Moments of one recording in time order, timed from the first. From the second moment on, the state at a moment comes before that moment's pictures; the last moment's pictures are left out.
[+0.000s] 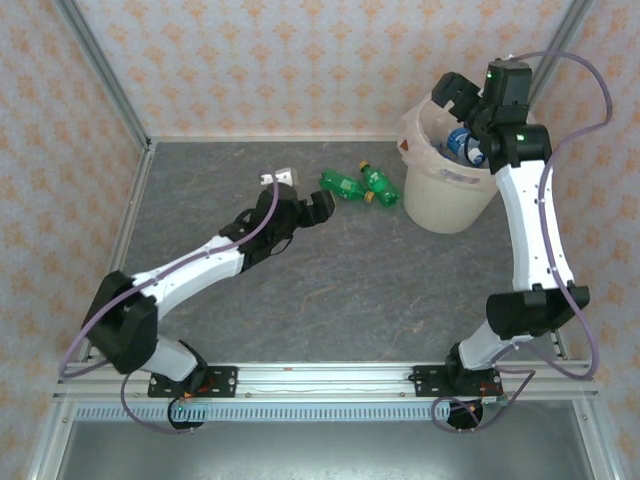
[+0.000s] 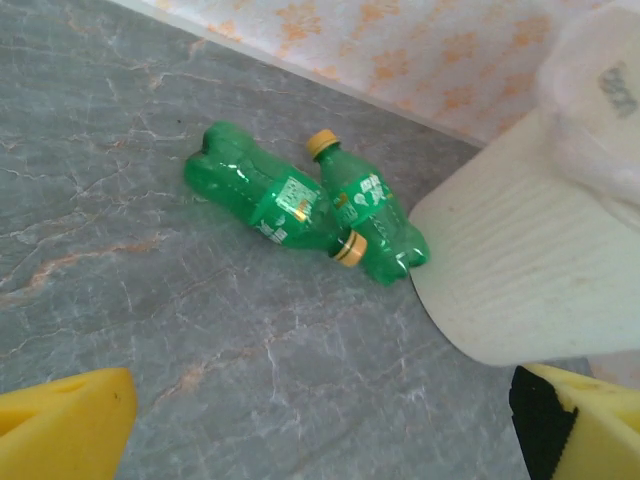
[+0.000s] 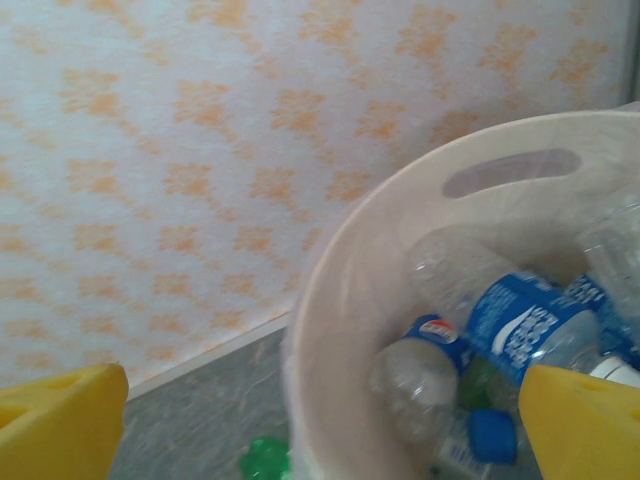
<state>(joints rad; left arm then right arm) -0.60 1.50 1.05 -0.03 -0.16 -0.76 0.10 1.57 1.96 -0.79 0.06 0.55</state>
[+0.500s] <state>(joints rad) -0.57 1.98 1.44 -0.10 -0.21 -0.95 0.32 1.47 1.82 -0.78 0.05 0.52</state>
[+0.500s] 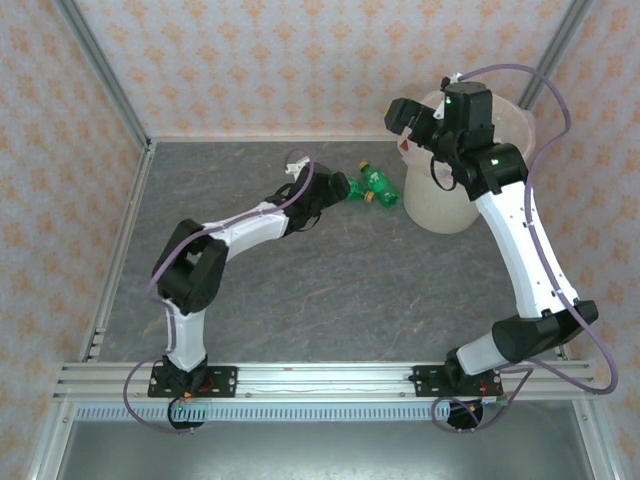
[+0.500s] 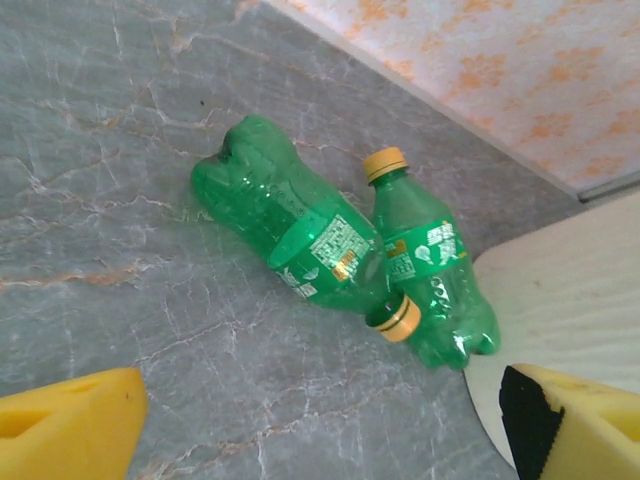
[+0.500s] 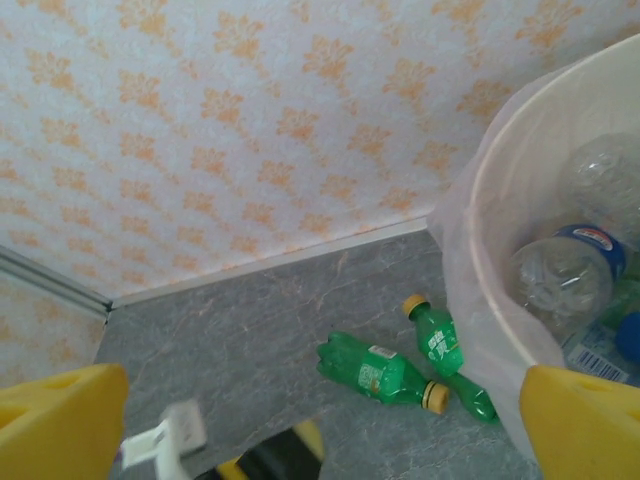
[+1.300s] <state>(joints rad) -0.56 2.44 1.97 -0.27 -0.27 -1.04 0.33 1.43 1.77 -0.77 0.07 0.52</state>
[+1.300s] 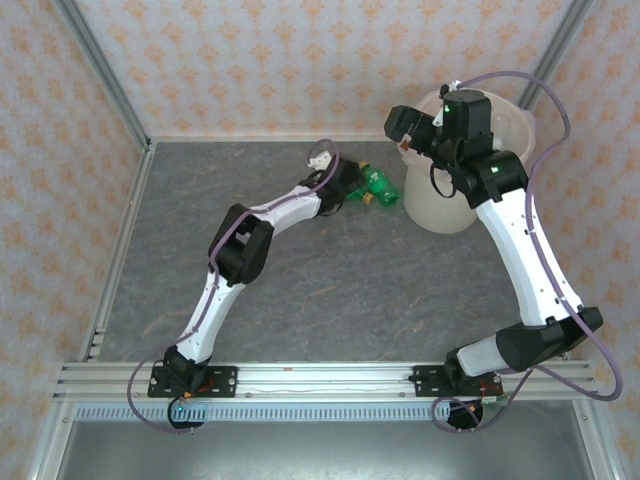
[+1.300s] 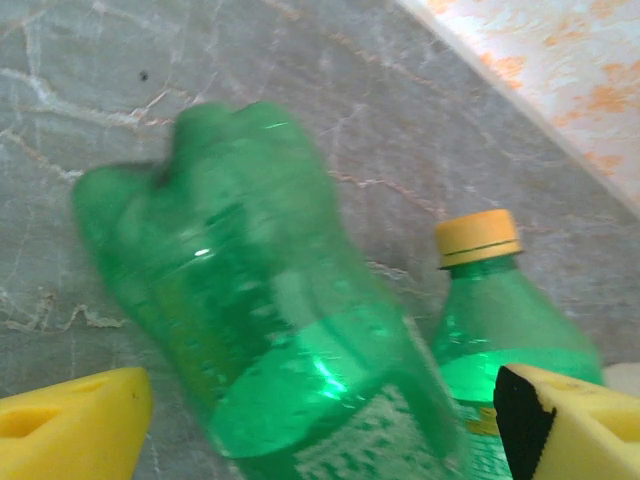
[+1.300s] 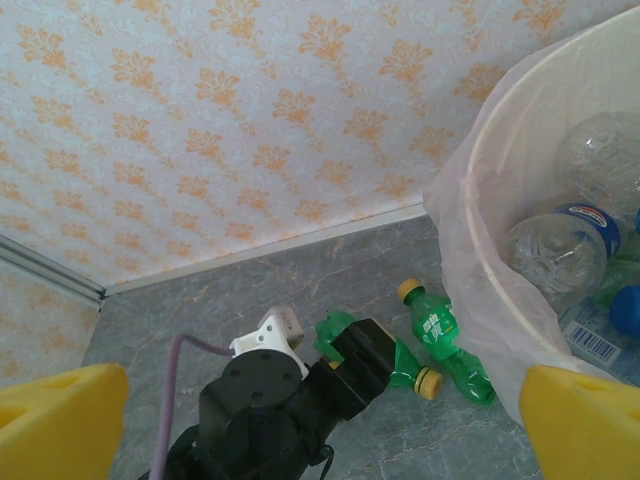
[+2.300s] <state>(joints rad) -0.53 2.27 1.70 -0.35 -0.18 -0.80 0.33 1.46 1.77 -0.75 0.07 0.52</state>
